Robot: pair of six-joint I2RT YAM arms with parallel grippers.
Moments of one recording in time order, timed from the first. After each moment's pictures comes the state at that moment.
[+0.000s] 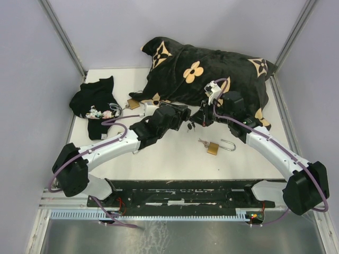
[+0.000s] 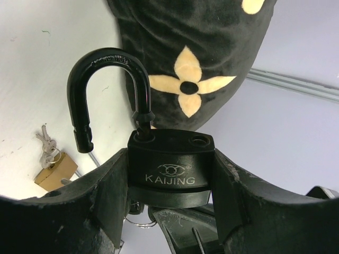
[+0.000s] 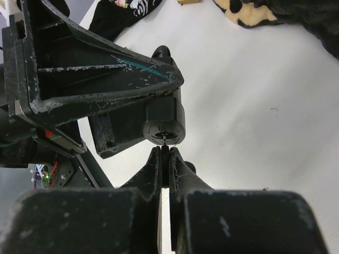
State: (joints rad) left arm -0.88 1.42 1.02 -0.10 -0.42 -1.78; right arm 0.47 1.25 0.94 -0.11 -0.49 0.31
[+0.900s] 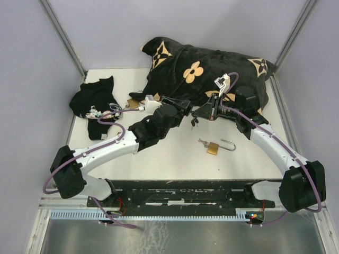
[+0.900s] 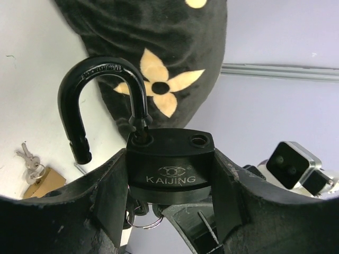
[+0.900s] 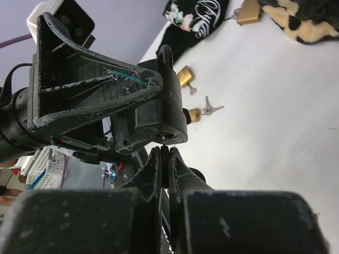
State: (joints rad) left arm -0.95 1.42 1.11 -0.10 -0.55 -1.61; right arm 0.30 1.27 0.92 0.08 -0.81 0.55
